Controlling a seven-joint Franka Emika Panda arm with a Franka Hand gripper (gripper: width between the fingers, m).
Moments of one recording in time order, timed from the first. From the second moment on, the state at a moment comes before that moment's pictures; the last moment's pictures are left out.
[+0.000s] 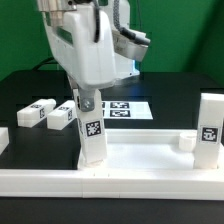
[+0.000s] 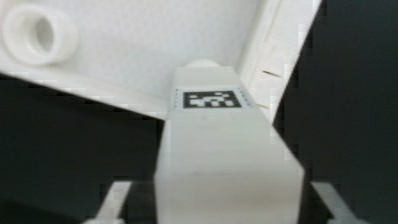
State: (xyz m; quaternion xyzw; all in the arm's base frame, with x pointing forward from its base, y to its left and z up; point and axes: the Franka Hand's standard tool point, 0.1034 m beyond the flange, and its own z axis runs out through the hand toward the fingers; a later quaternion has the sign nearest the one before) arm 0.636 -0.073 0.119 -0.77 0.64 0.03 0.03
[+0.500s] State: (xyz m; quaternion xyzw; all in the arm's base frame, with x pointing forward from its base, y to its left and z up) arm 0.635 -0.072 0.117 -0.74 0.67 0.03 0.03
